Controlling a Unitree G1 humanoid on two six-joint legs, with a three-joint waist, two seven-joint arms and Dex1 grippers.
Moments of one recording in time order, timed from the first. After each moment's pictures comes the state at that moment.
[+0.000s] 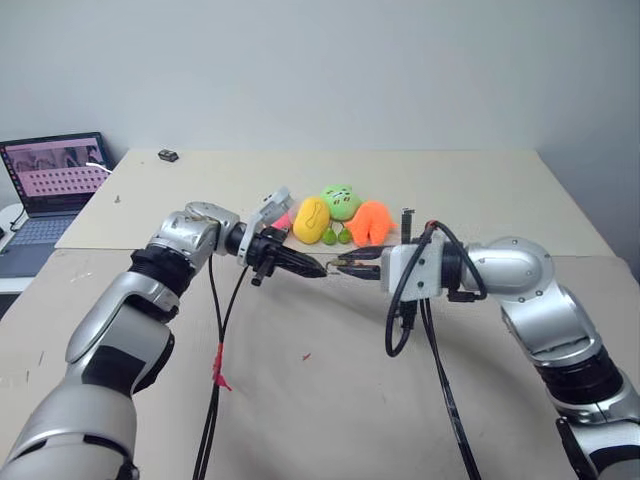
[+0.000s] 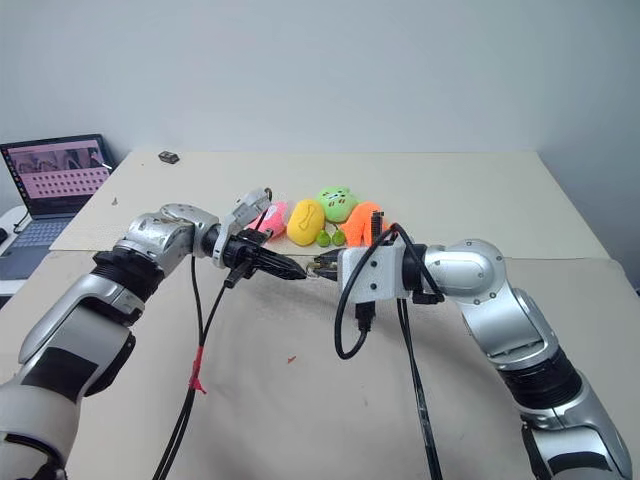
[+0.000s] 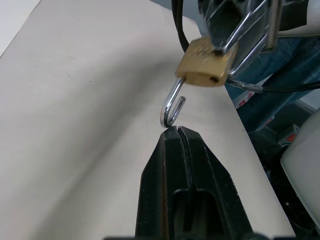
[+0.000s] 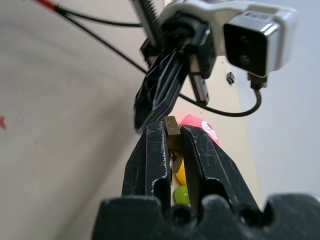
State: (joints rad) left arm -1.09 0.57 -0.61 0.76 -0.65 0.42 -1.61; right arm -0.56 -0.67 0.23 -0.45 0.07 0.24 0.98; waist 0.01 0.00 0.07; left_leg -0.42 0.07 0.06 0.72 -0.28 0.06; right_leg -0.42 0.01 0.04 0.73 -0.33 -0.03
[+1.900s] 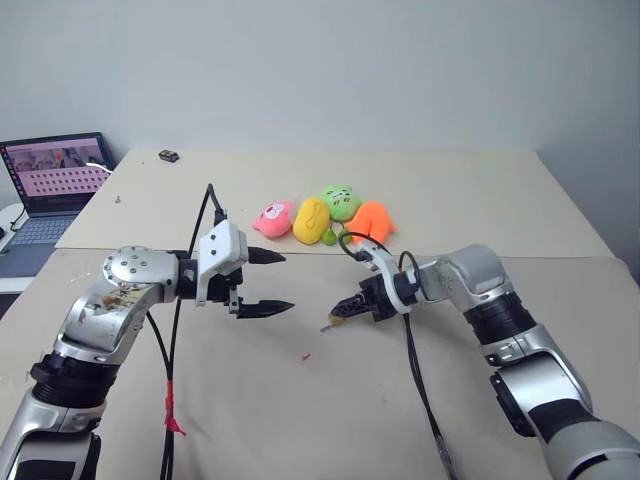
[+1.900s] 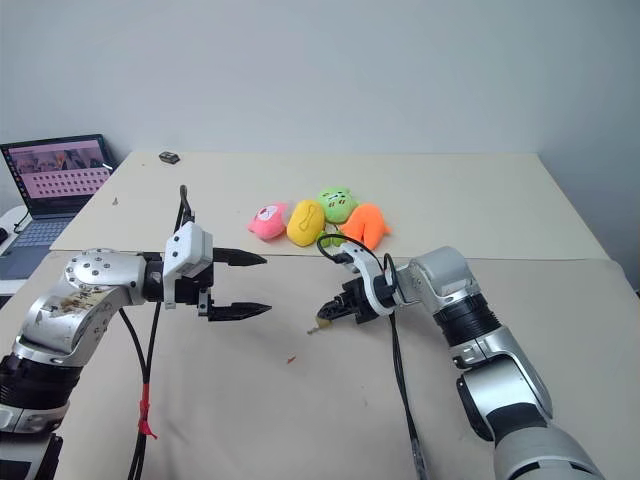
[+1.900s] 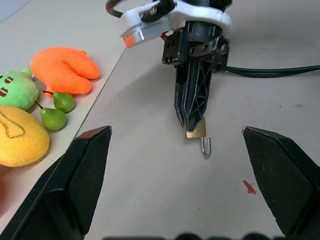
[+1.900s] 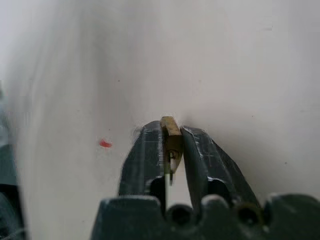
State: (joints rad) left arm -0.44 0.77 -0.09 -0.22 -0.43 0.45 -1.14; right arm -0.81 -0.50 0.42 0.27 0.45 1.15 0.88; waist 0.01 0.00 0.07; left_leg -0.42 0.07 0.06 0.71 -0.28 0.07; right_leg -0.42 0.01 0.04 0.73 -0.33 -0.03
